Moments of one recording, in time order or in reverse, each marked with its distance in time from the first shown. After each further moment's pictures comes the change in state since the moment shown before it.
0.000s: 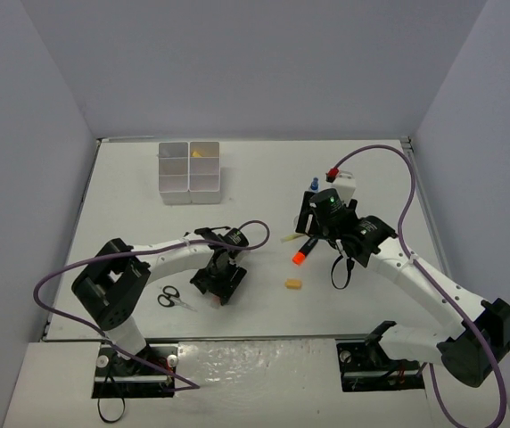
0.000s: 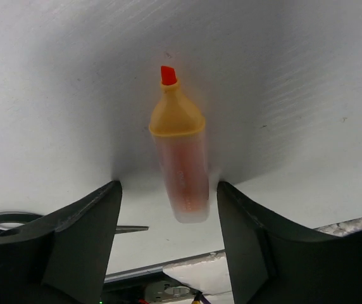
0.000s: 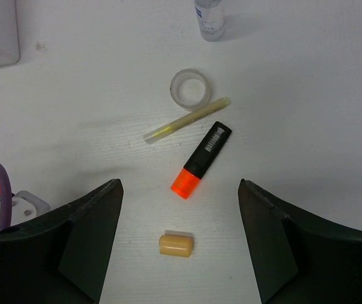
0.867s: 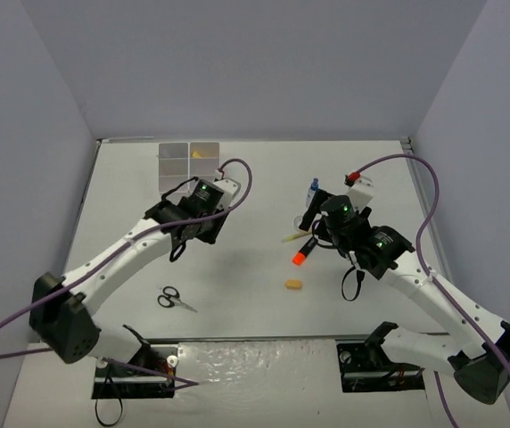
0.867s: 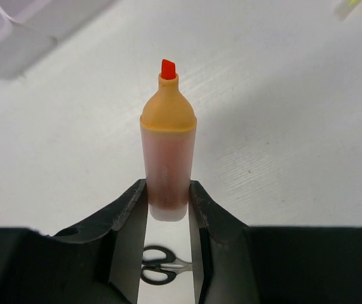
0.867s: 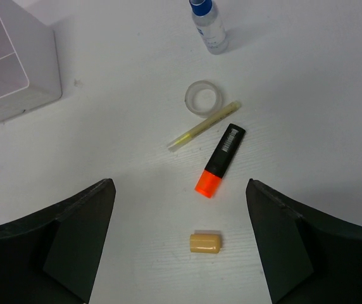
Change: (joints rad) left arm 0.149 -0.275 0.229 0.071 -0.192 0.221; right arm 0.028 -0.120 -0.018 -0.022 0.063 0.167
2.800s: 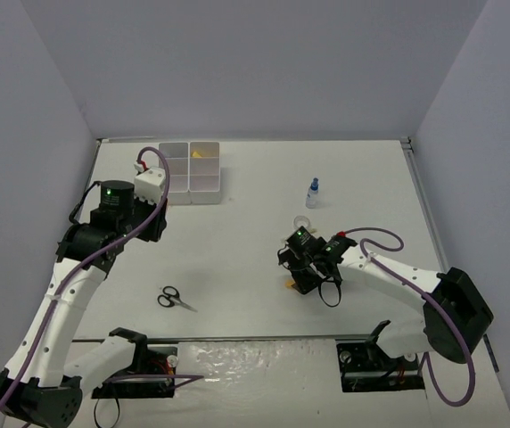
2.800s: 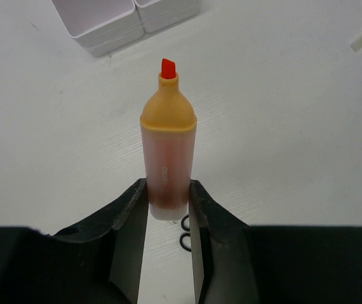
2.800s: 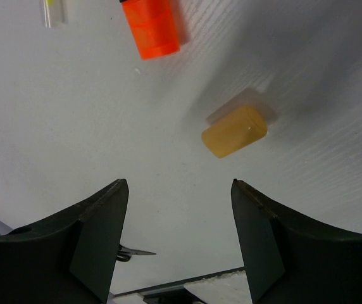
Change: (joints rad) left arm 0.397 -0.414 -0.056 -0.103 0.252 0.148; right arm 0.105 0.280 -0.201 -0.026 -0.336 0.954
